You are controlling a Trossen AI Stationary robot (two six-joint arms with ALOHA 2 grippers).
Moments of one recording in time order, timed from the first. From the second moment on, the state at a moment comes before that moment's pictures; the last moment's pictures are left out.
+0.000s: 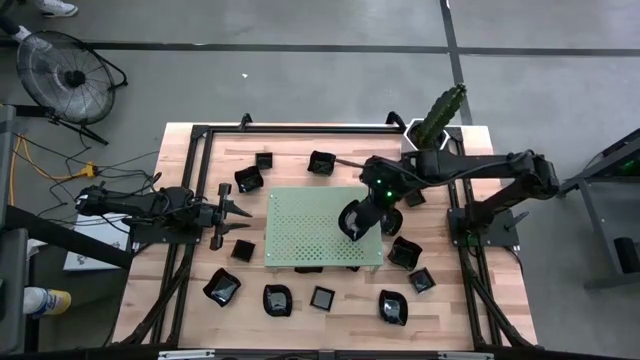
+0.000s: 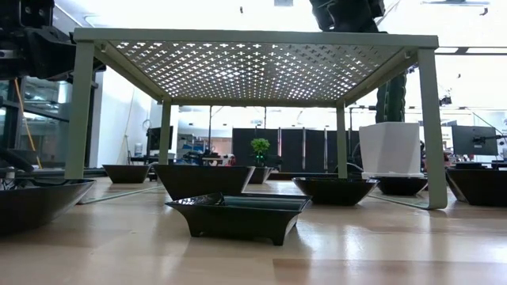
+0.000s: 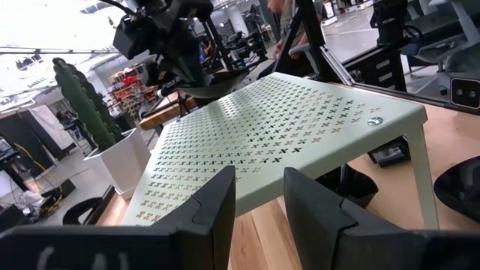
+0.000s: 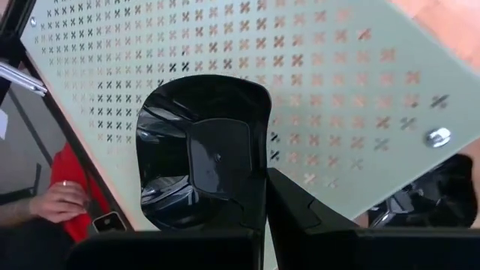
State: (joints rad) left arm -0.14 0.01 0.01 0.01 0.01 0.42; right arm -0.05 1.44 1.32 -0.93 -0.18 0.81
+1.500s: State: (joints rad) left arm -0.14 0.01 0.01 0.01 0.01 0.42; right arm -0.03 1.49 1.32 -0.90 -0.15 0.84
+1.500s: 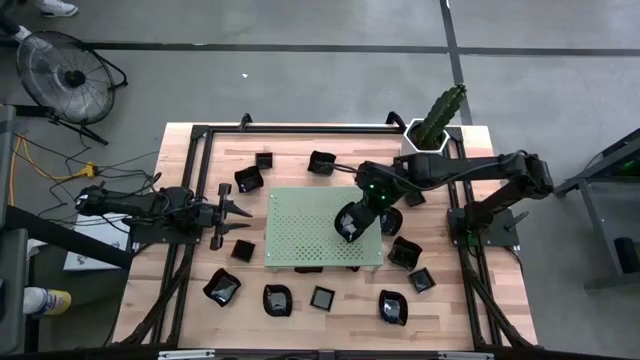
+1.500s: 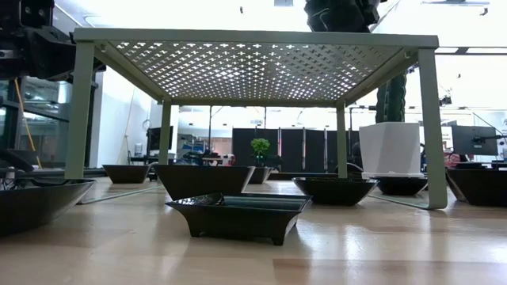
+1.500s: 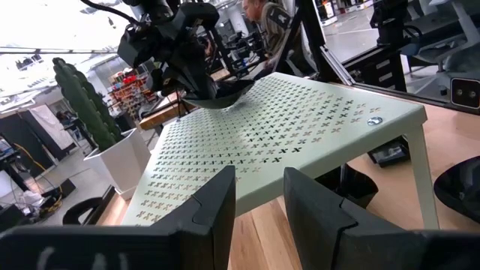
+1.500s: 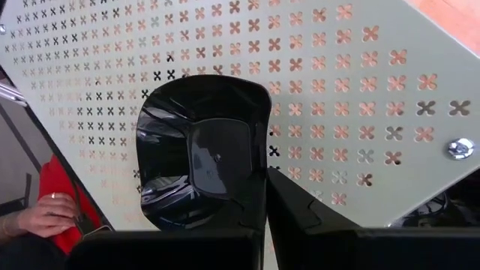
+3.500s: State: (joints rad) left arm -0.14 0.01 0.01 0.01 0.01 0.42; right arm -0.45 1.48 1.32 -0.53 -0.18 0.46
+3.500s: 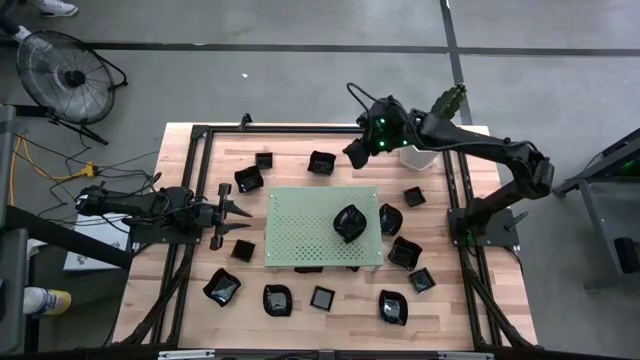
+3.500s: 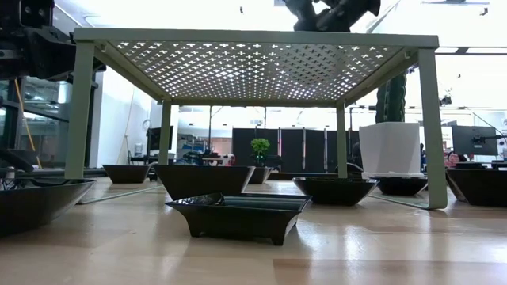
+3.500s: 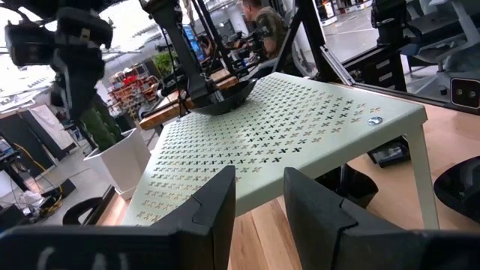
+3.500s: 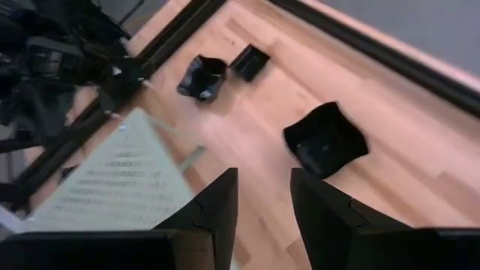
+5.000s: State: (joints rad) left arm -0.14 0.01 0.01 0.01 0.01 0.42; right arm -0.67 1.98 1.79 -0.71 -0.23 -0.19
